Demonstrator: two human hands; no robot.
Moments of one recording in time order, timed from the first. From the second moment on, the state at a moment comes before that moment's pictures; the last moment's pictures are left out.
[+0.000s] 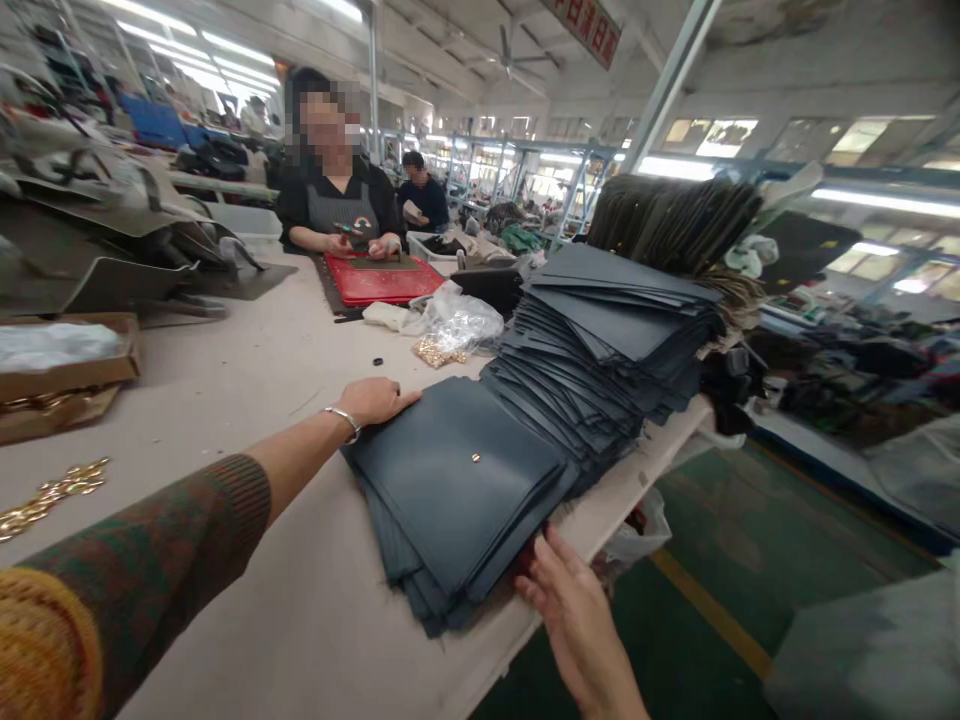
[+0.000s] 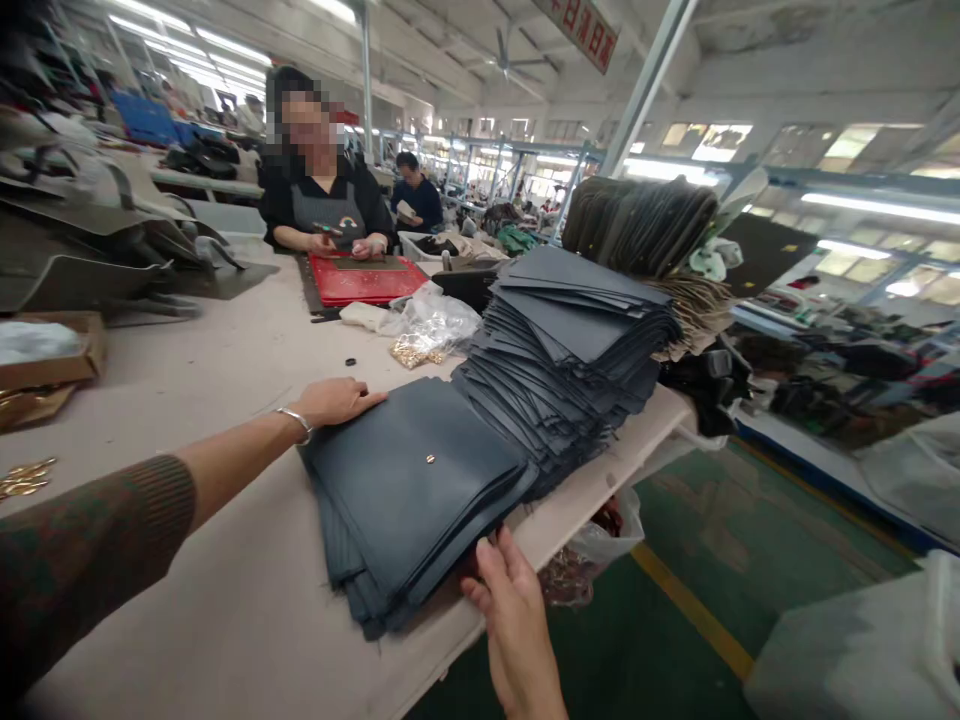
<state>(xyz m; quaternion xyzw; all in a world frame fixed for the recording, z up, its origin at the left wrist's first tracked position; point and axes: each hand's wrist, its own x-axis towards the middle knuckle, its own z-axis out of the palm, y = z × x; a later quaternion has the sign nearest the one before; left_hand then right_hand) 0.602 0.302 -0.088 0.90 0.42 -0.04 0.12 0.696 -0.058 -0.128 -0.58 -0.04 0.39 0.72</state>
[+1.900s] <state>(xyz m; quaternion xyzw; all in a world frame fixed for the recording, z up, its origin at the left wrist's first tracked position) 0.608 0.285 -0.113 0.91 0.35 0.05 0.20 0.684 0.008 -0.087 -0.54 0.07 0.42 0.73</state>
